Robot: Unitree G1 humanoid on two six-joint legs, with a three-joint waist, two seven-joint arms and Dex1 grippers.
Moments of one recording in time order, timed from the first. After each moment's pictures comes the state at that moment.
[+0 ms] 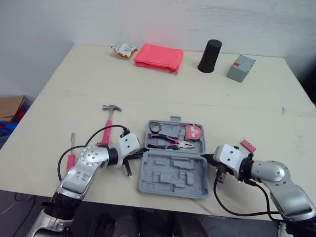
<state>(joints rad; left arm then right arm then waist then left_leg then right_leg) -0.29 0.58 -0.20 -0.15 -0.07 0.35 -0.84 0.02 -0.74 0.03 -0.34 0.06 0.27 0.84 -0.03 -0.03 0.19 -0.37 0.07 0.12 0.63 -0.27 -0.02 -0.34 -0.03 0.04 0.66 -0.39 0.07</state>
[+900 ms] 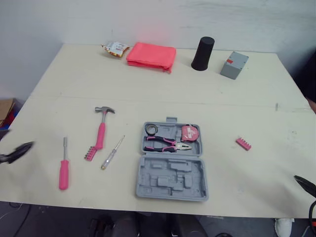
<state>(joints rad) 0.04 1.06 0.80 0.60 -0.33 0.07 -0.95 0.36 -0.87 -0.76 0.45 0.24 -0.39 1.04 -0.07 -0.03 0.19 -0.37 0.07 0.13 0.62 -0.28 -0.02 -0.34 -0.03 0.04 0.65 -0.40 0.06</state>
